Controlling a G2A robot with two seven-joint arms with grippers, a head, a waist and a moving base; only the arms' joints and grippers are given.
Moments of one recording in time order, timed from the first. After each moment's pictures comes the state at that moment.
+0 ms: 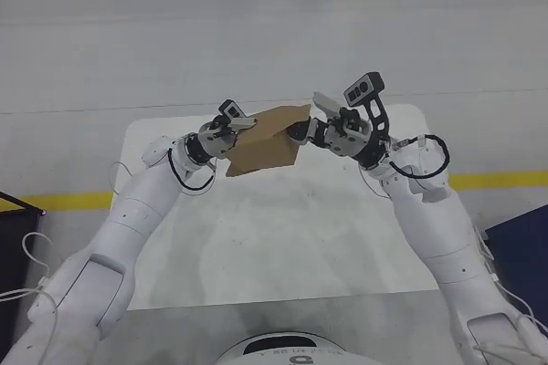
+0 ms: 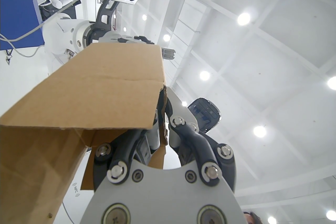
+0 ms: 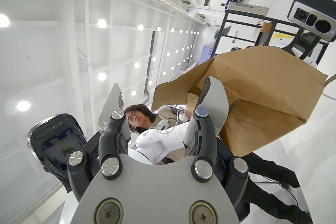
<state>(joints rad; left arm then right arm) 0.70 -1.28 -0.87 -0.78 -1.30 -0.05 -1.54 -1.10 -1.19 1.21 -1.59 0.83 -0.09 0.90</state>
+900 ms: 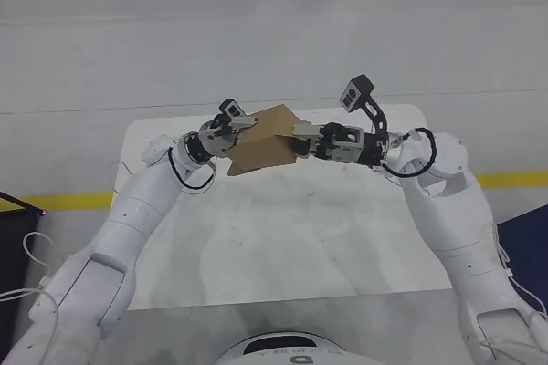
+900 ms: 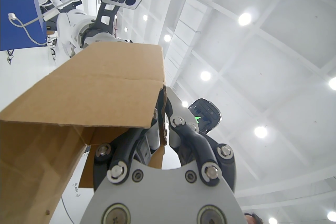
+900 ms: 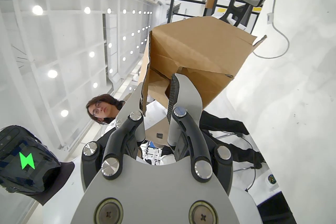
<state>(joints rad) 0.70 -1.29 -0.88 -0.78 -1.28 -0.05 -1.54 -1.06 -1.16 1.26 -1.63 0.53 0.13 1.03</state>
